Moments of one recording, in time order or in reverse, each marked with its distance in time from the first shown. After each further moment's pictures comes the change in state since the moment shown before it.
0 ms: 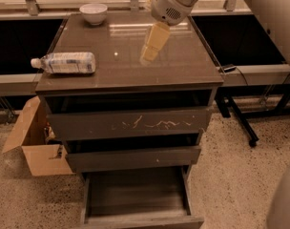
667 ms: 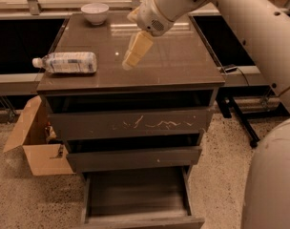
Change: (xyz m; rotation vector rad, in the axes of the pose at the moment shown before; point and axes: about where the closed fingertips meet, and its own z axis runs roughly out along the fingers) arm -0.028 -0.003 0.054 -0.084 -0.197 0.040
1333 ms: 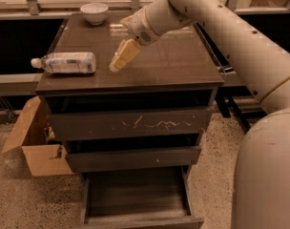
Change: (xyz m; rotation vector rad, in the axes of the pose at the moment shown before) arm -0.002 -0.025 0.053 0.049 -0.139 0.045
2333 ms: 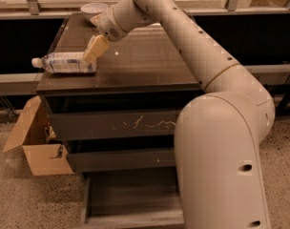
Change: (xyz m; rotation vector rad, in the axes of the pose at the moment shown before) arm -0.050 -0.023 0.089 -0.078 -0.088 -0.026
